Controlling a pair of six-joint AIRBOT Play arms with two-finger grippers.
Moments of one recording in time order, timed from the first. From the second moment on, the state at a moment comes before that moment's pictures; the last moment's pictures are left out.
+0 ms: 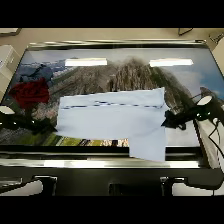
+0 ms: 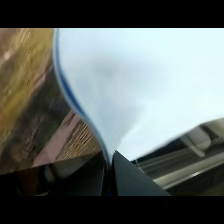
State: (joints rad) left arm 0.36 -1.37 0.92 0.98 -1.37 -1.23; right arm -0.30 -1.49 1.10 -1.06 1.38 1.48
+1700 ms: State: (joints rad) left arm 0.24 -1.23 1.18 1.02 -1.15 -1.34; right arm -0.09 -1.43 1.49 -1.30 1.41 1.61
